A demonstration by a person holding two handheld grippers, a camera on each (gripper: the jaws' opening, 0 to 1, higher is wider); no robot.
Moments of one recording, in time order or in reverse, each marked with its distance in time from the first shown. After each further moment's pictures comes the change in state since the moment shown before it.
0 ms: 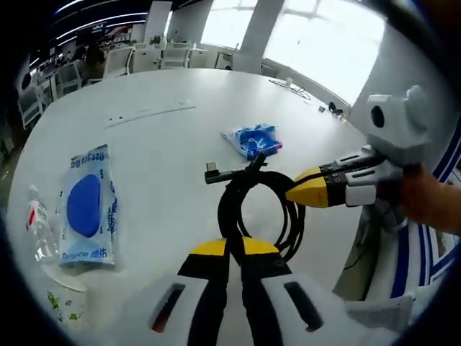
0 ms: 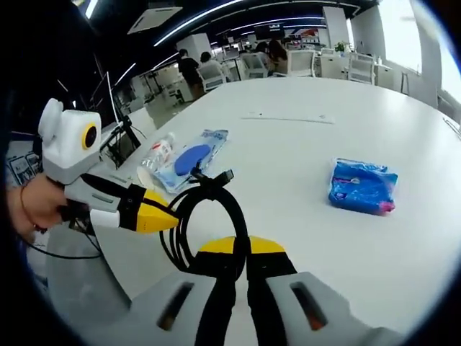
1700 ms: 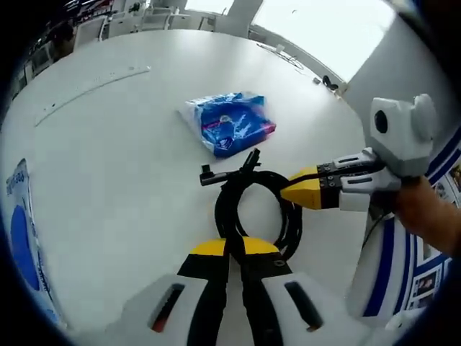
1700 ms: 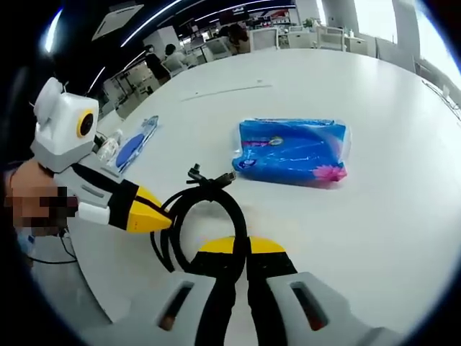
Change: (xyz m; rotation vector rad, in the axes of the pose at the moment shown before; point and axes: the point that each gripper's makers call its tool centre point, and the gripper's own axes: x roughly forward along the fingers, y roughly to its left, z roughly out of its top) left arm 0.125 -0.034 0.011 -0.017 0.222 -0.099; right arm 0.025 -0.124 -0.043 0.131 0.098 -0.087
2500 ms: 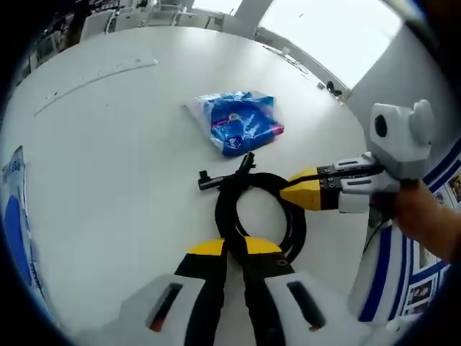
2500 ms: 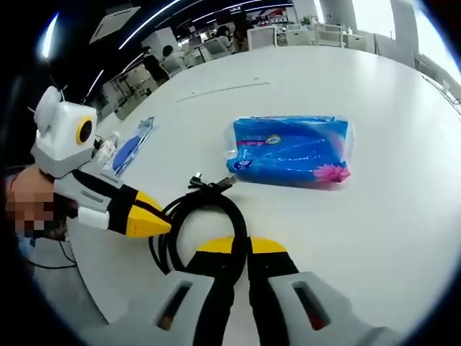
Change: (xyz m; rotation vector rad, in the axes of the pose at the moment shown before) left arm 0.004 0.008 0.001 -0.039 -0.018 -0.009; right arm 0.009 -0.004 0.005 0.020 -0.001 0.003
